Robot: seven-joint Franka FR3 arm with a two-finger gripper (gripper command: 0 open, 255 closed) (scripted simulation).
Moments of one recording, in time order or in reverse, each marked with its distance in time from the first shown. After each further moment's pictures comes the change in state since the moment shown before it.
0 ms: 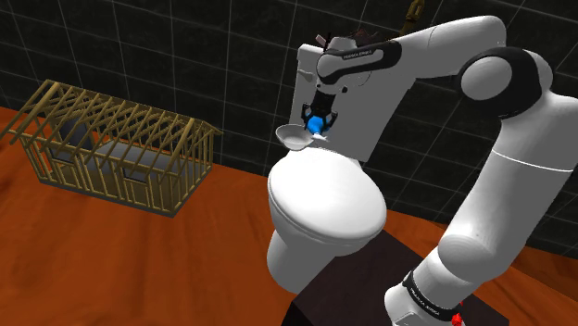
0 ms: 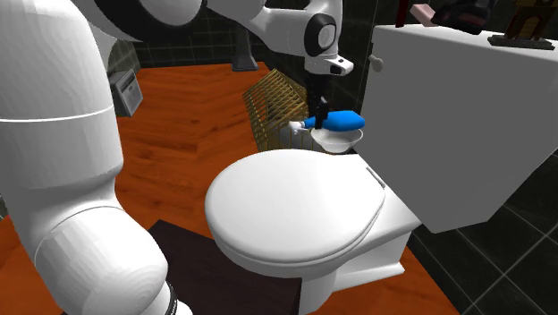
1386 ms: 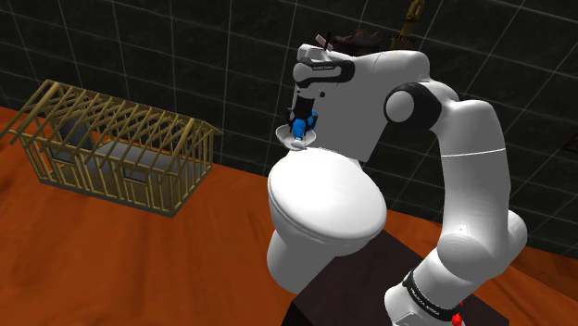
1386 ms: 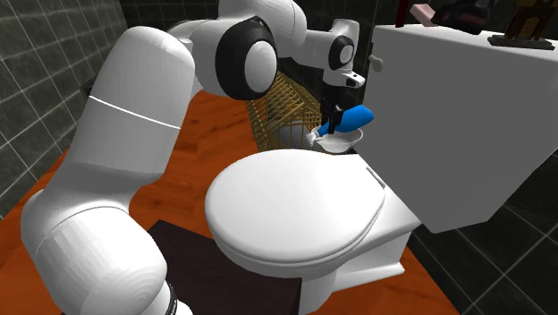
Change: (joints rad) arm -0.014 0.467 -0.002 0.574 0.023 -0.199 -0.014
